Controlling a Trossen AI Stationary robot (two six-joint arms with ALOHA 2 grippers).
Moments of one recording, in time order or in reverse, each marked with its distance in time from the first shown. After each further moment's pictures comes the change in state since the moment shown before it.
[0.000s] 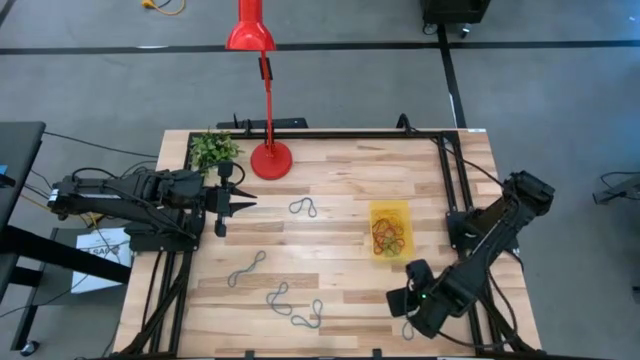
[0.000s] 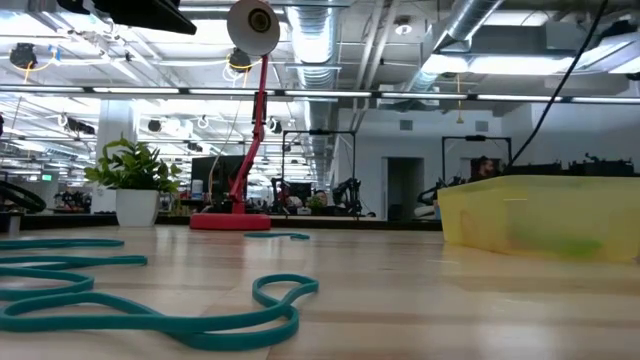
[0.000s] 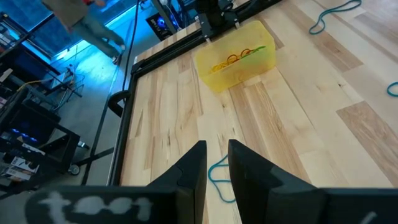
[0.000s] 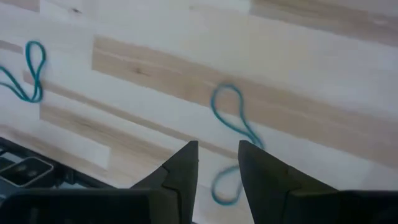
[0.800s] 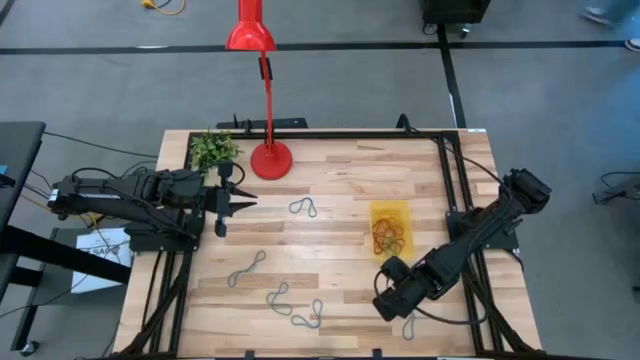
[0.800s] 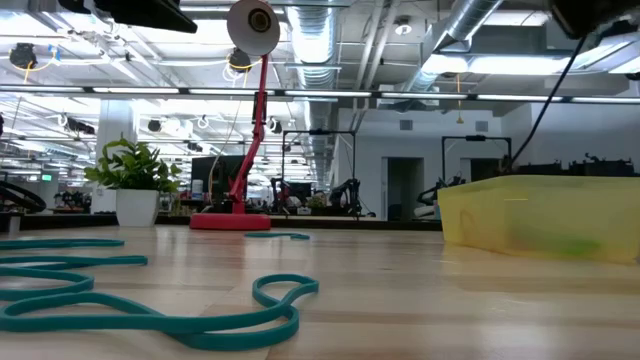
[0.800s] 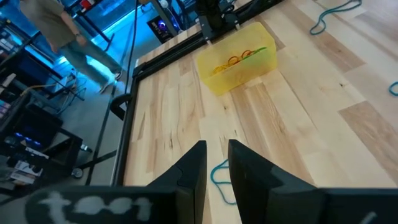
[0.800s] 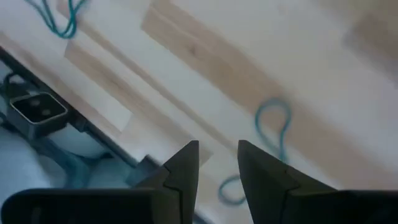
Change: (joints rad) left arm 0.000 0.000 0.000 0.008 0.000 0.017; right arm -0.176 0.000 -0.019 0.167 -0.170 -0.571
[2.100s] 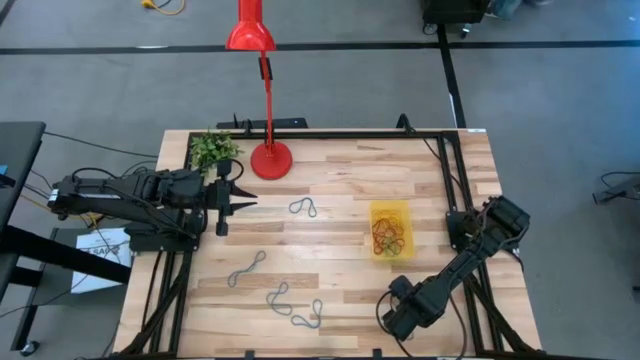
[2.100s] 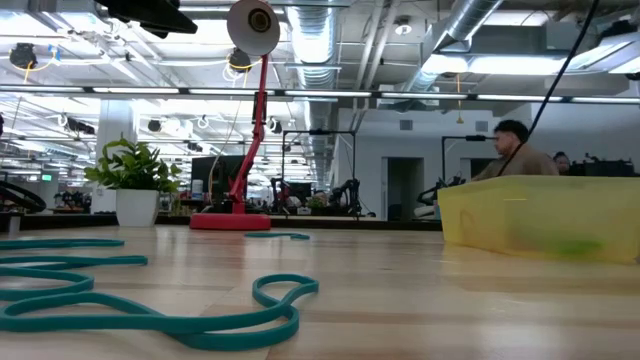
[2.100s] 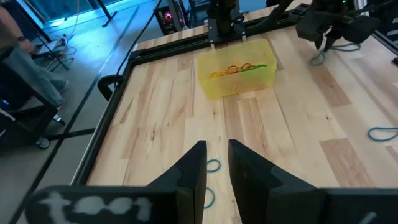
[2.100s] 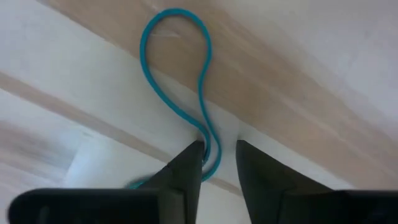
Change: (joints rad) left arm 0.000 0.000 0.000 0.007 0.000 -0.252; right arm 0.109 0.308 0.003 -0.063 -0.163 0.165
